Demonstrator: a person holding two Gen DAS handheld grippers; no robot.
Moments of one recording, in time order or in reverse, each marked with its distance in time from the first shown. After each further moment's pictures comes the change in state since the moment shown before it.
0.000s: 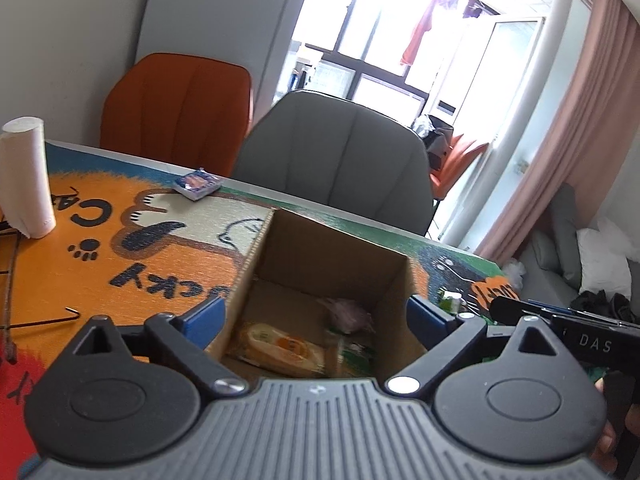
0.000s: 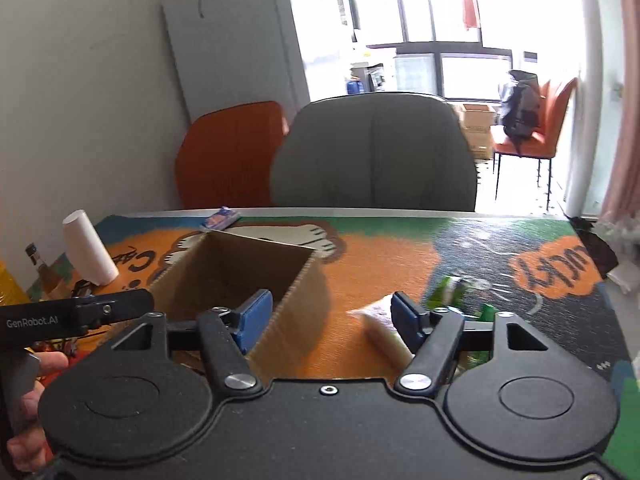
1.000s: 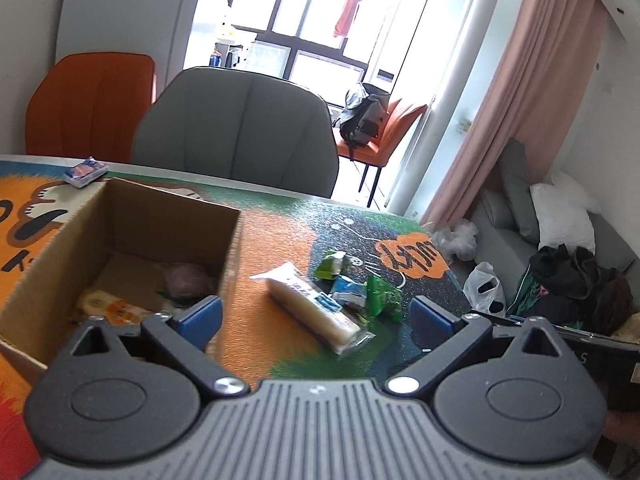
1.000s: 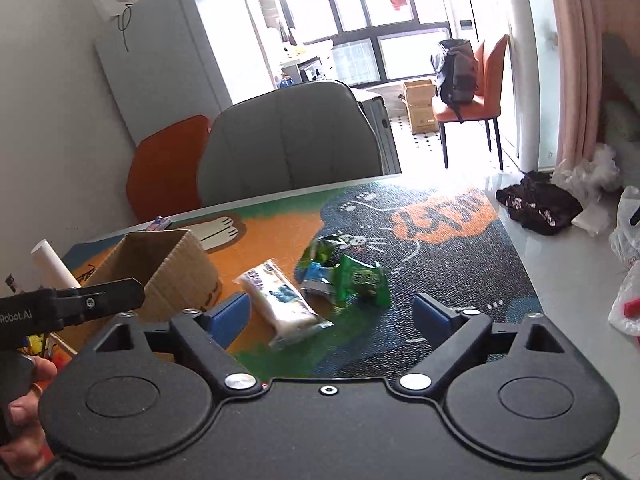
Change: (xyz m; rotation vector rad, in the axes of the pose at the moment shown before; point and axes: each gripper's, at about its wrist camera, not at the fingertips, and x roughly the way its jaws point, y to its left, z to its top) left arm 0.027 -0.129 -0.035 0.116 0.064 -0.120; right arm -0.033 -0.125 -0.039 0.172 0.010 -0.046
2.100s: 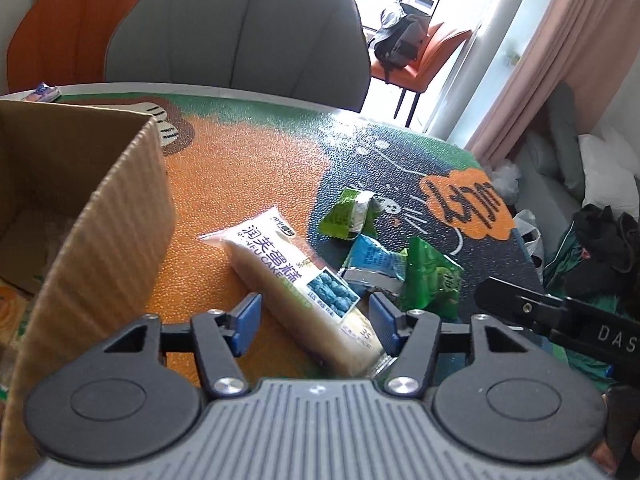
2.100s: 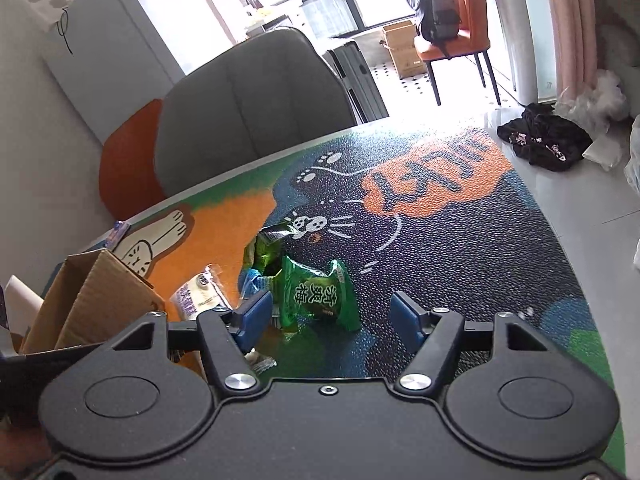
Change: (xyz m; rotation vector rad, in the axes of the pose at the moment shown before) left arm 0.155 -0.011 -0.001 -0.042 0.247 0.103; right arm 0.101 -0.055 0.015 0.147 0.140 0.026
